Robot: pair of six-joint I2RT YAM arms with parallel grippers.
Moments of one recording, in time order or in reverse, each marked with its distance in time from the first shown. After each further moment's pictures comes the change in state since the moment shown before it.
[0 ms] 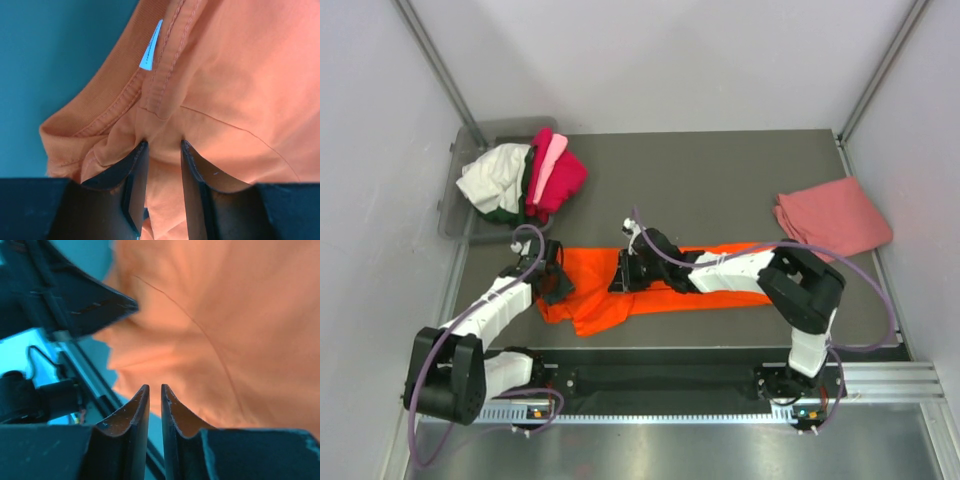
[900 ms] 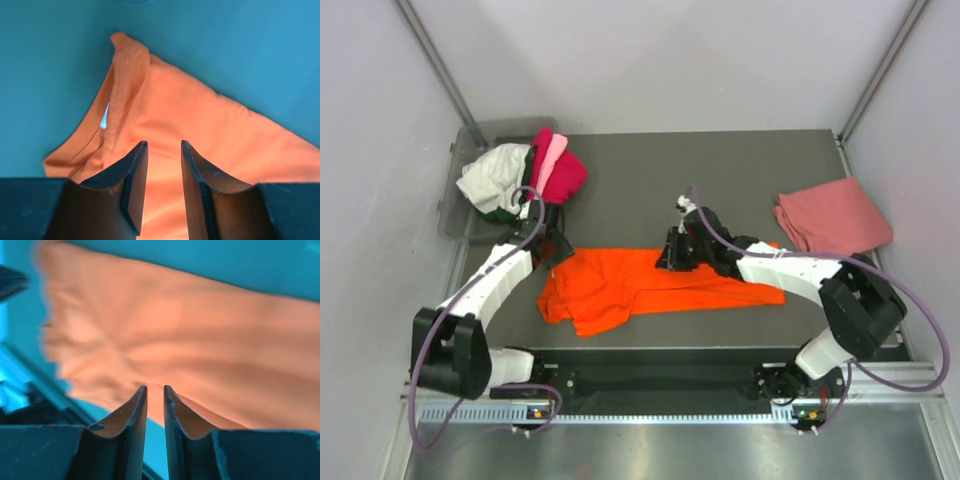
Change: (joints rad) left arm 0.000 0.096 0.318 -0.103 -0.077 0.053; right arm -0.206 -0.234 -0.102 -0.196 0.039 -0.066
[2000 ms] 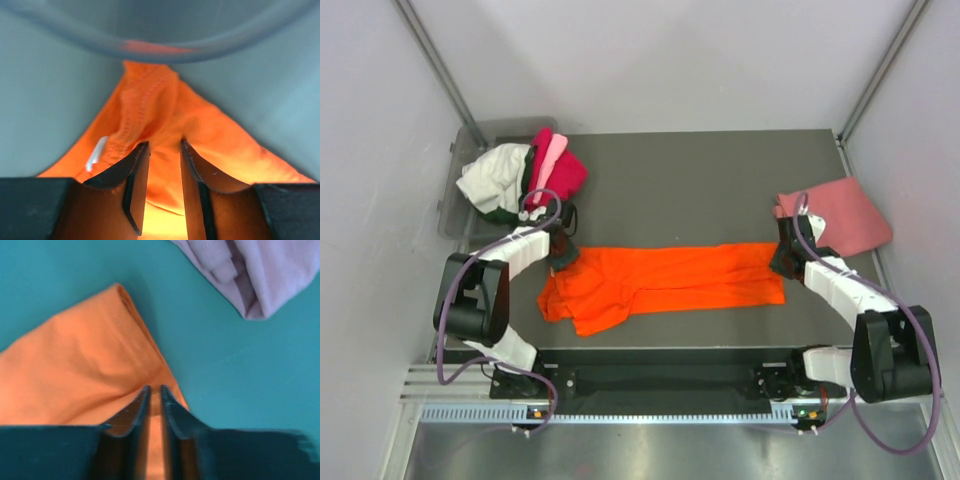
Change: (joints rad) left arm -0.001 0.348 0.053 0.087 -0.068 -0.115; right arm -0.636 -0.329 -0.303 -0.335 0.480 -0.178
